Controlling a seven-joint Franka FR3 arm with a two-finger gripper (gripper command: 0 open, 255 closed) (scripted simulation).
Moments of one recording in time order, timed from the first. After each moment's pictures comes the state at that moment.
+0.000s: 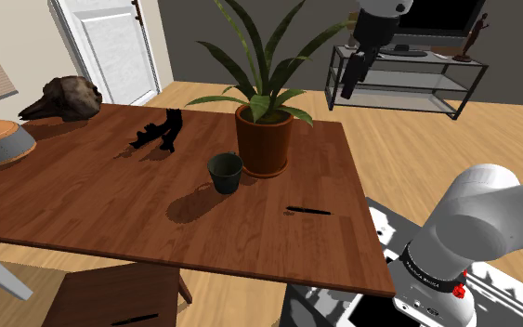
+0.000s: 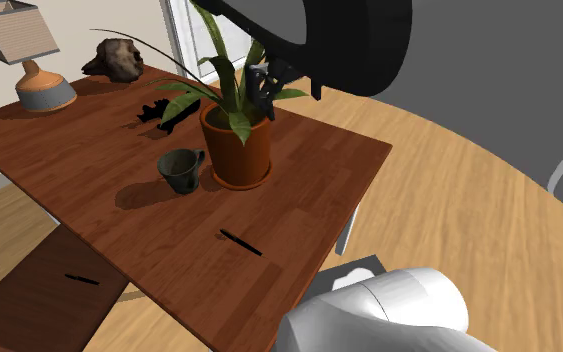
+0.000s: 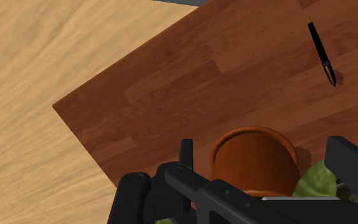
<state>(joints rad) -0.01 -0.83 0.07 -2.30 -0.10 1.62 -0.14</state>
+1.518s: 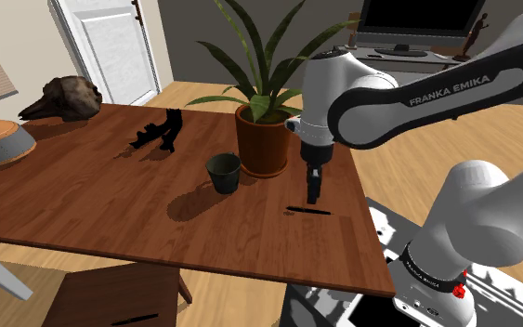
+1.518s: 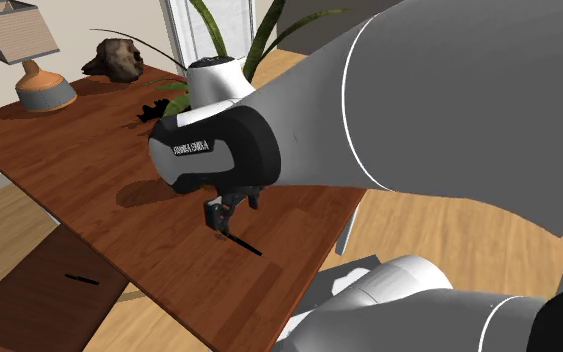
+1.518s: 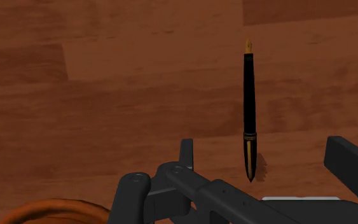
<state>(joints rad) 0.24 -0.61 0.12 -2.73 0.09 2.06 -0.33</state>
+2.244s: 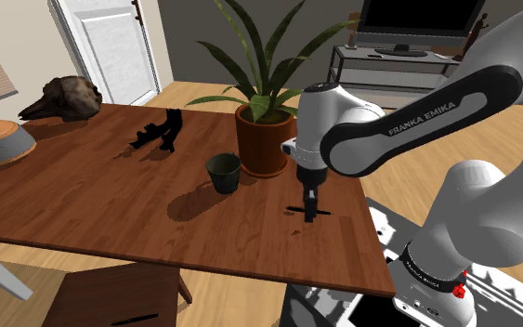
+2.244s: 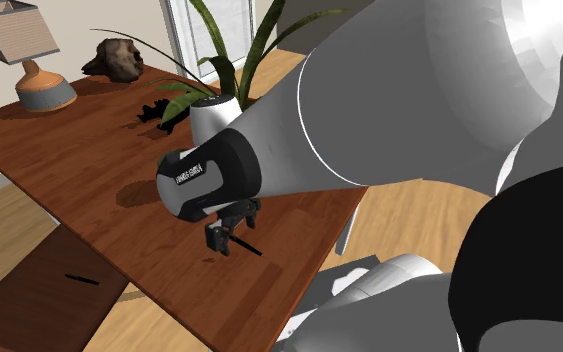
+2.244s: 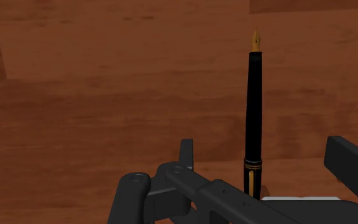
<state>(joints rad) 0.27 -0.50 0.13 -2.81 0.12 2.23 -0.36</state>
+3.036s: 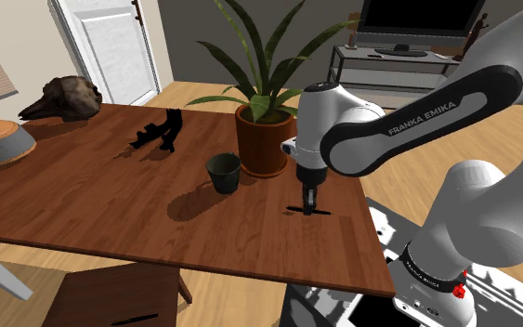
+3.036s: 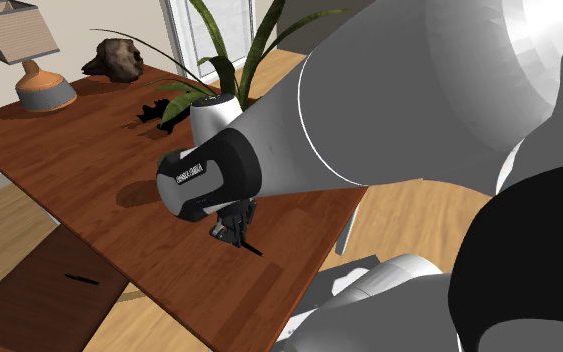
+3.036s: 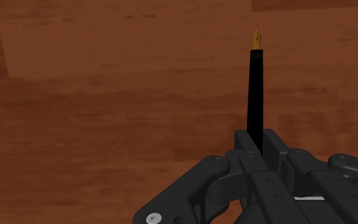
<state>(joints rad) 0.27 -0.50 0.13 -2.81 0.11 2.24 -0.36</state>
